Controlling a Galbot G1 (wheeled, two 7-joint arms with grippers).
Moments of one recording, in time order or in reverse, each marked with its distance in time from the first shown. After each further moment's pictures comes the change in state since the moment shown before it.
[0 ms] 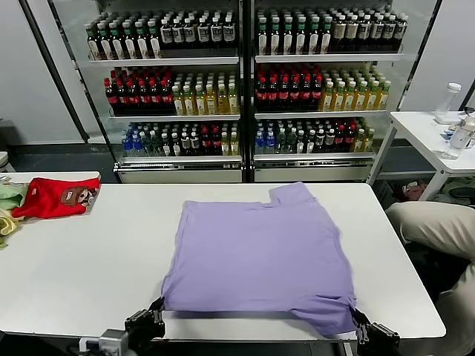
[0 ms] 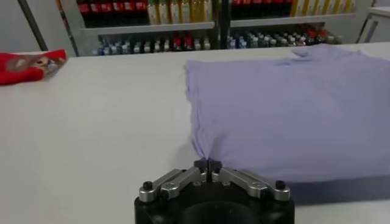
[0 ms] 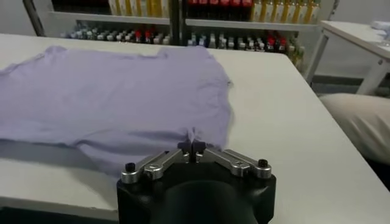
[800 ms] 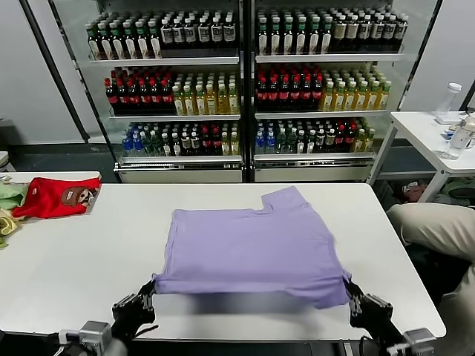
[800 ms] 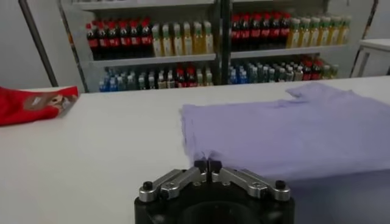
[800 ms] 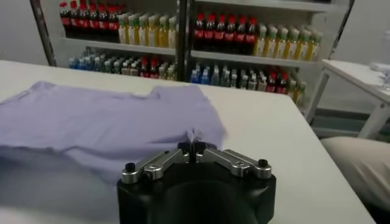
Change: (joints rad) left arm -0.217 -0.009 -0.016 0.119 -0.027 -0.047 0.071; right arm 0.421 -0.012 -0.144 -0.131 -0.031 -0.101 0.046
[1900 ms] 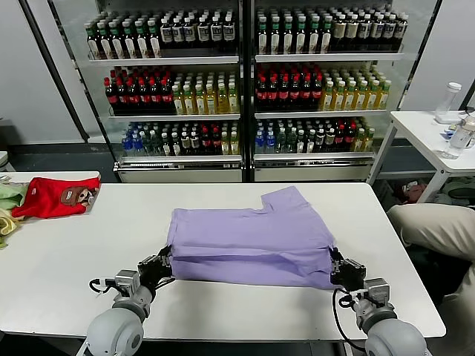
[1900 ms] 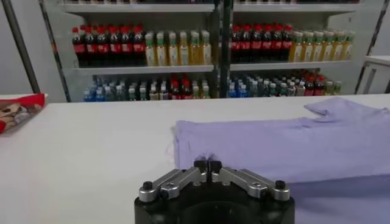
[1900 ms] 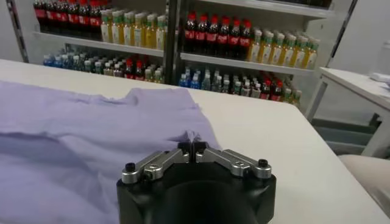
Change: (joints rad) left arm -0.348 -0.034 0.111 0.311 0.005 -0.029 0.076; right arm 0.362 0.036 -0.210 -0.275 -0.054 -0.039 0.007
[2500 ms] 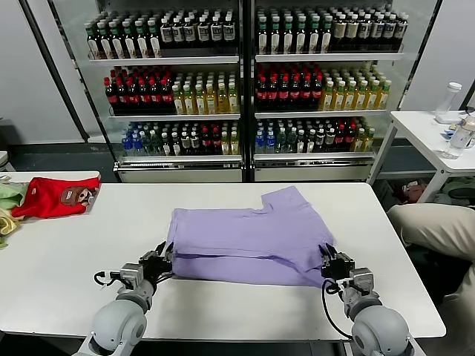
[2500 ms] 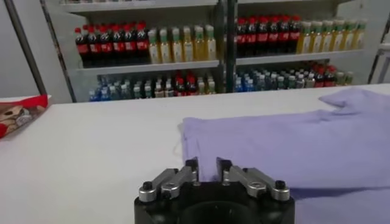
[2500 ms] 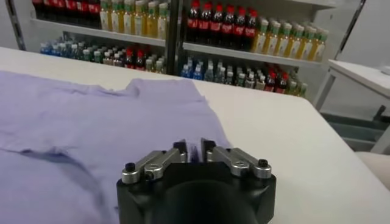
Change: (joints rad) left arm -0.014 0.015 -0.022 0.051 0.031 0.026 -0.003; right arm 0.053 0.002 -0.048 -0.028 0.025 -0.055 0.032
